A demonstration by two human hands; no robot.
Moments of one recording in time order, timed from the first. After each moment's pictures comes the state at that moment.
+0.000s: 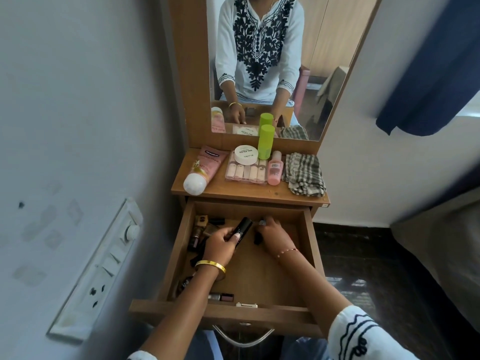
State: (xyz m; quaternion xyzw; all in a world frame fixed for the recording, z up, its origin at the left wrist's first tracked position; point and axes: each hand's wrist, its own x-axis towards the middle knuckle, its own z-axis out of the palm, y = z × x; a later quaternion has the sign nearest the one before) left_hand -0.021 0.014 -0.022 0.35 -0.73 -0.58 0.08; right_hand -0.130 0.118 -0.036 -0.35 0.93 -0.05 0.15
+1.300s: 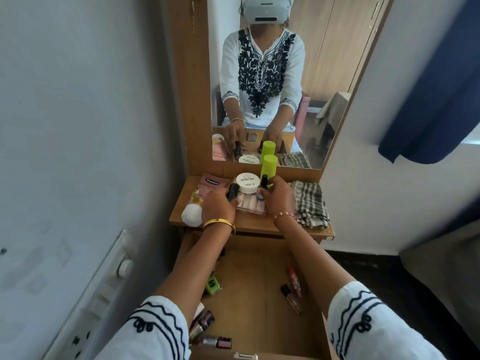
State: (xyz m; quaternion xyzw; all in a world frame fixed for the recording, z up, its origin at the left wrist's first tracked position) left_hand -0.115 -0.038 0.069 0.34 -0.85 -0.34 0.19; right_hand -0.204 0.055 0.068 -0.15 0.89 -0.43 0.00
